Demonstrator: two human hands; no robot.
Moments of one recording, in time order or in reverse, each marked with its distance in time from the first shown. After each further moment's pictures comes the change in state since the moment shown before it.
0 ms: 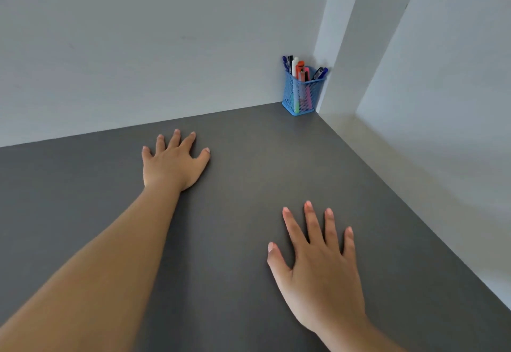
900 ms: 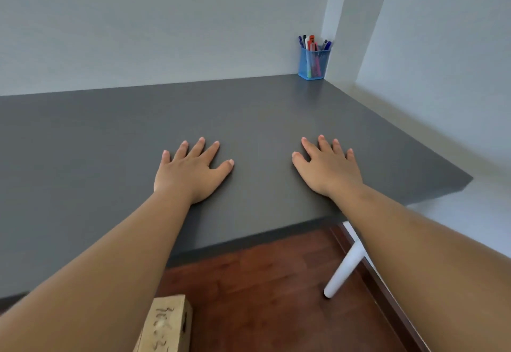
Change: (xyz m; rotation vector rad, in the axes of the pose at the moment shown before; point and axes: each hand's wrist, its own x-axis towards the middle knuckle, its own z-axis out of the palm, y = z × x) left_hand -0.315 -0.064 -0.017 0.021 -0.070 0.091; right_hand -0.099 0.005 0.007 0.016 -0.001 -0.015
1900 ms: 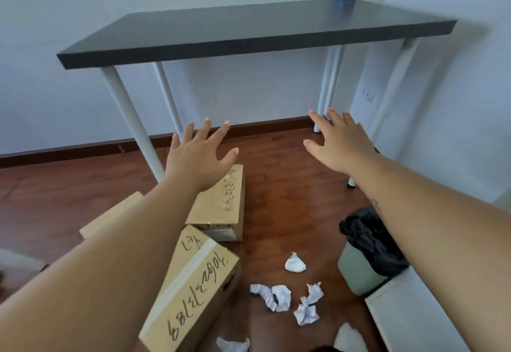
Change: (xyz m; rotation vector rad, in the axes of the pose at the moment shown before) left_hand -0.447 -0.107 0.142 0.037 0.232 0.009; right_hand -0.407 -0.005 0.151 -0.020 0.110 -0.275
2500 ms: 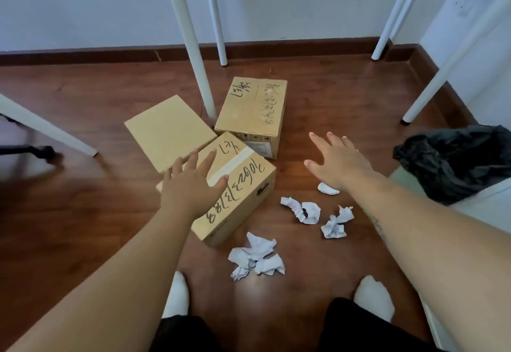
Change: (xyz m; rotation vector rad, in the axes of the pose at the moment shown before) left_hand -0.235 -0.085 0.153 -0.068 -0.320 -0.392; right_hand -0.145 -0.079 0.187 0.060 -0.441 -0.049
